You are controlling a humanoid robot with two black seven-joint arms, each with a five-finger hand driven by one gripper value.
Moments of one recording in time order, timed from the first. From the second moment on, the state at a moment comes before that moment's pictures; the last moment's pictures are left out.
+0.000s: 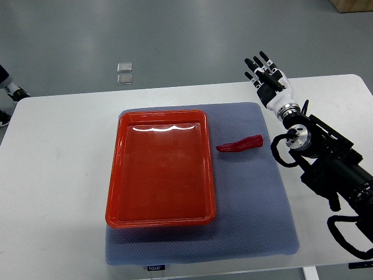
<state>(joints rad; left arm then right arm) -0.05 0.00 -0.05 -0.12 0.12 -0.16 0.03 0.77 -0.02 1.00 0.50 -0.19 0.15 0.31</state>
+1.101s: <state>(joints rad) -0.04 0.00 -0.04 -0.11 0.12 -0.15 0.03 0.81 -0.02 0.99 0.52 -0.19 0.12 0.31</state>
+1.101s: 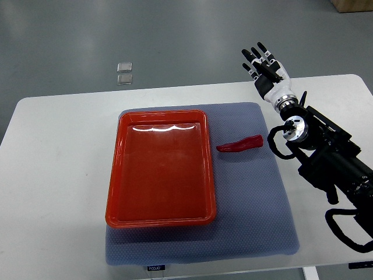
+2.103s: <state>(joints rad) -0.04 0.00 -0.04 -0.11 0.12 -0.15 0.03 1.06 -0.22 0.45 0.87 -0.28 -0.12 0.29</state>
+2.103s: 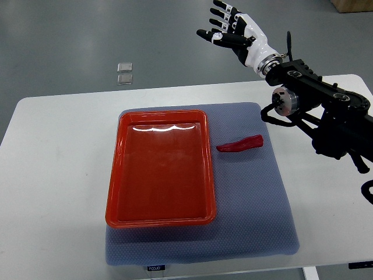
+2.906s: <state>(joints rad) -0.04 0.00 -0.04 -0.11 0.12 -0.15 0.03 1.53 -0.33 -0.45 1.00 -0.67 0.07 0.18</state>
